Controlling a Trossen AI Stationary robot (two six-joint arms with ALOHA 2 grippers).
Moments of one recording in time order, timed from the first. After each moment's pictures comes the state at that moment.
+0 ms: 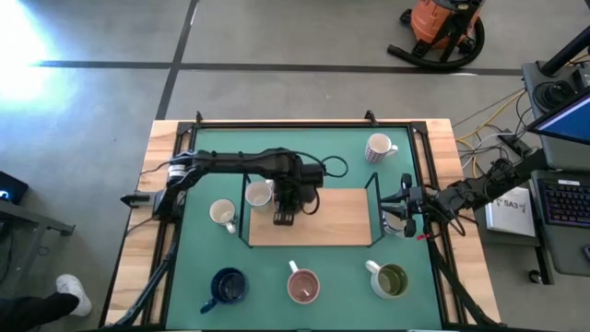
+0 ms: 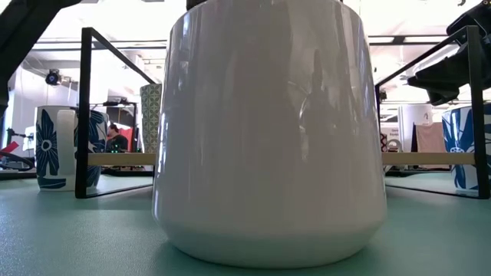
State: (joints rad) left arm 0.05 2.07 1.97 -1.38 0.17 0.11; right arm 0.46 0.02 0.11 -0.32 0.49 0.17
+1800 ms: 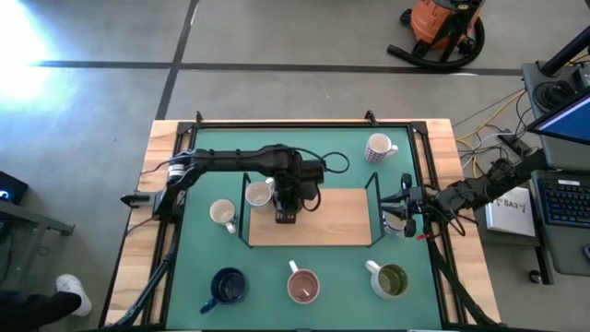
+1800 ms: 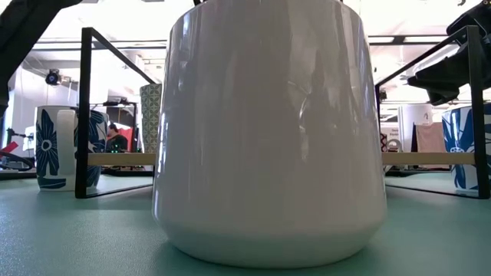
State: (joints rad) left arm 0.05 2.06 2.02 -1.39 0.21 0.09; right arm 0.46 0.02 0.11 -0.32 0.49 0.17
